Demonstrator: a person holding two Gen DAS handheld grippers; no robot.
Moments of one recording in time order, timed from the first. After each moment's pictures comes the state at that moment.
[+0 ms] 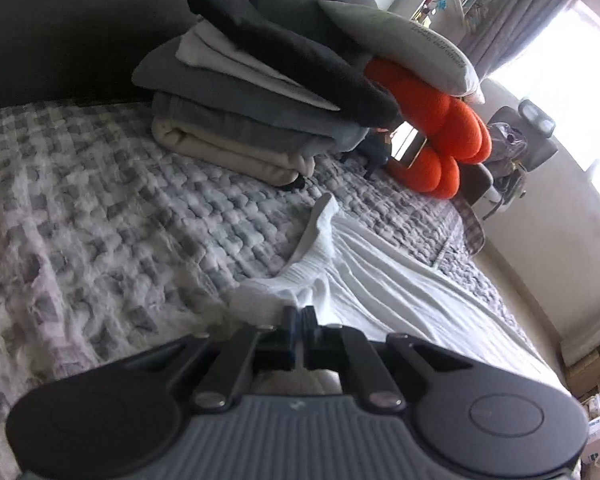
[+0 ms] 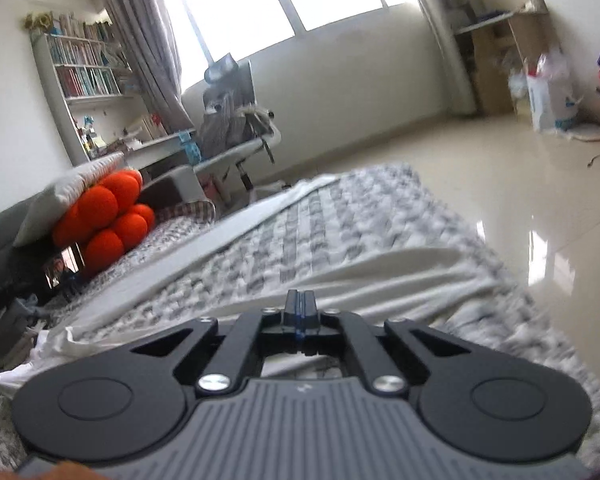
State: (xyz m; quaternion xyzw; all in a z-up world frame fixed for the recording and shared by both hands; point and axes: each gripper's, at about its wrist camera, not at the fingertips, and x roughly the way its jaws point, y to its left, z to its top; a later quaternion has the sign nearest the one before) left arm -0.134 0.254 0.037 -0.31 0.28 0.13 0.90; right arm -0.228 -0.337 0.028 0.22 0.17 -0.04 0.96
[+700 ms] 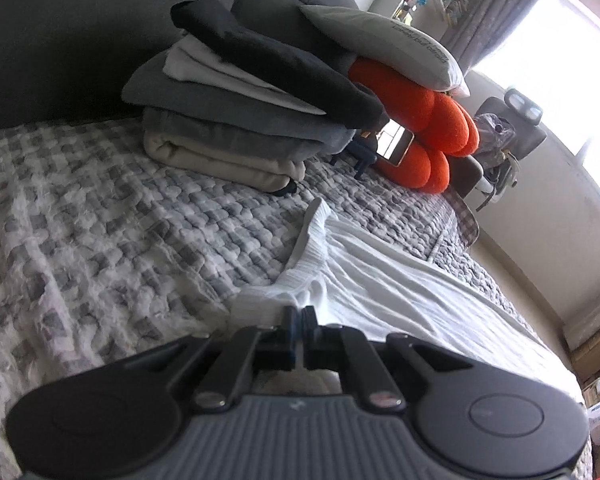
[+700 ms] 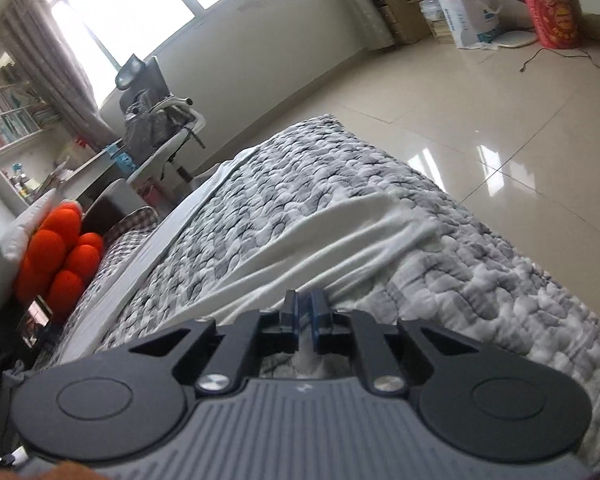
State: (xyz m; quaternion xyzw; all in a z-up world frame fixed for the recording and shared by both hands) left arm -0.135 0.250 0.041 -0.27 0.28 0.12 0.91; right arm -0.200 -0.368 0.011 0.34 0.23 -0.12 0.90
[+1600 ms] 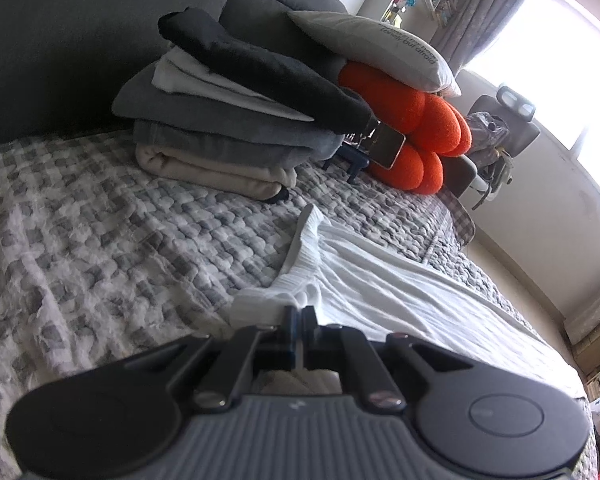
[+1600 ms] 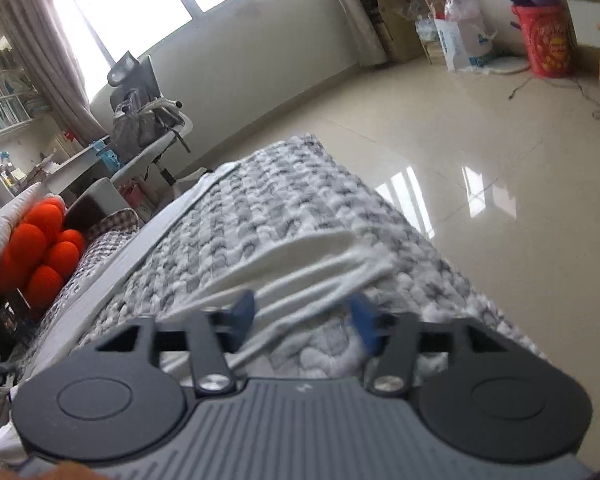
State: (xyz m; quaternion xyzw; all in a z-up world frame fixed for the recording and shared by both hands) left arm -0.134 0.247 0.045 -0.26 0.27 0.11 0.92; right arm -0.215 -0.377 0.022 0.30 0.23 -0.15 0.91
